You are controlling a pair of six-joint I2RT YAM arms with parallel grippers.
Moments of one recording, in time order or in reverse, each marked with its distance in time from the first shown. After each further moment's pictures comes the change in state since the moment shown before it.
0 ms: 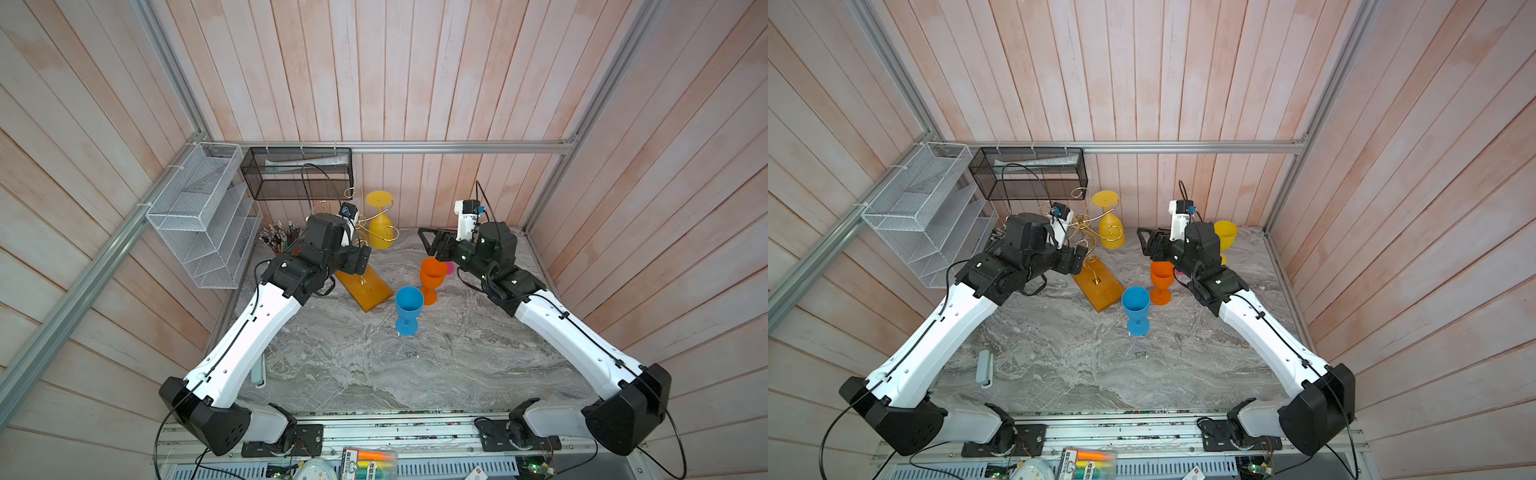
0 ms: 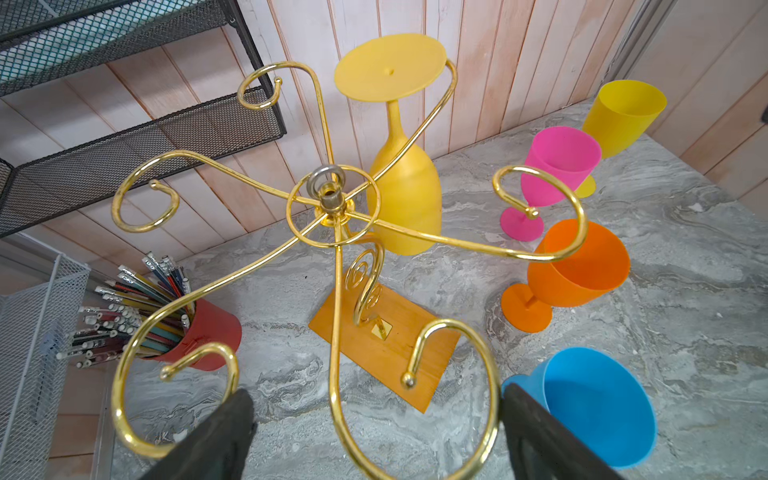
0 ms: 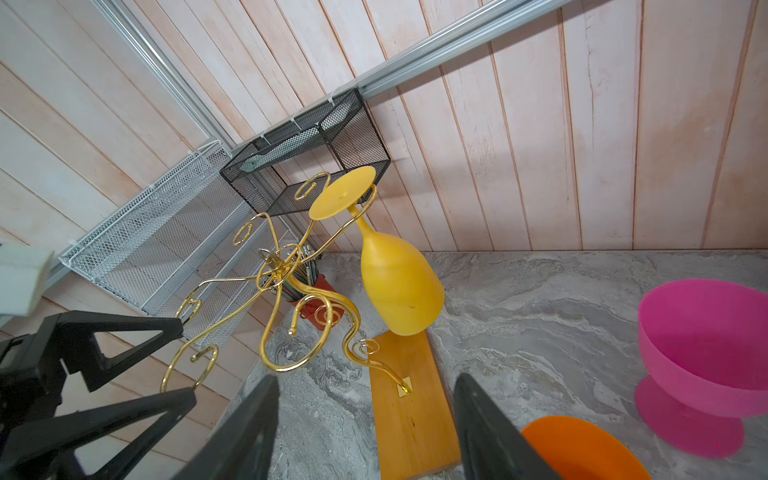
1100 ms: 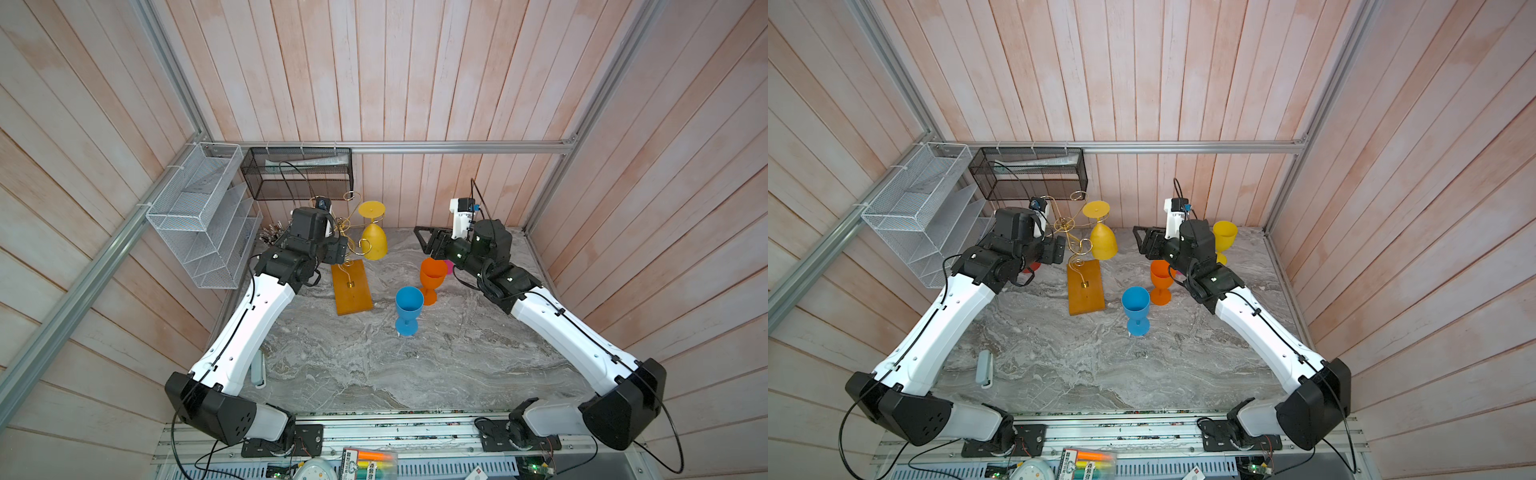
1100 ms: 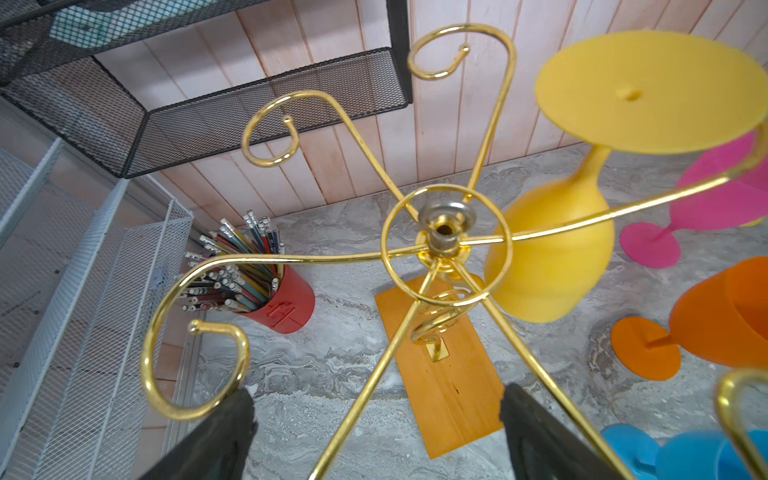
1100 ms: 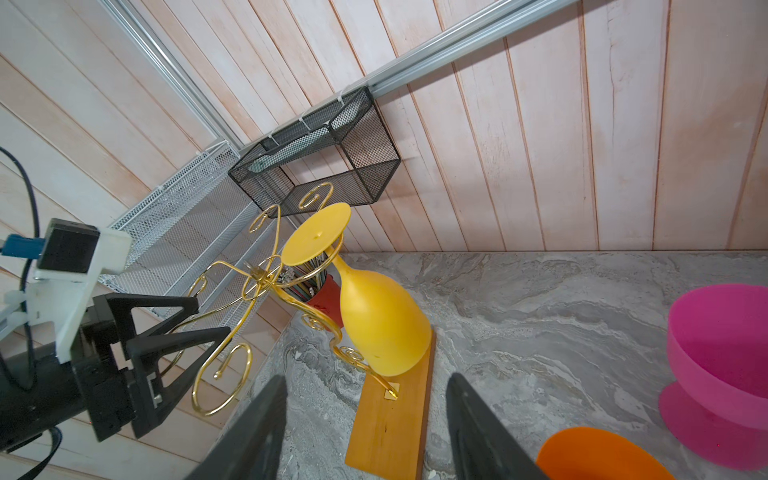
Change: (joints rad) left arm 0.166 0.020 -0.008 0.005 -0.098 -0.006; right arm 0.023 0.050 0.057 -0.008 0.009 0.033
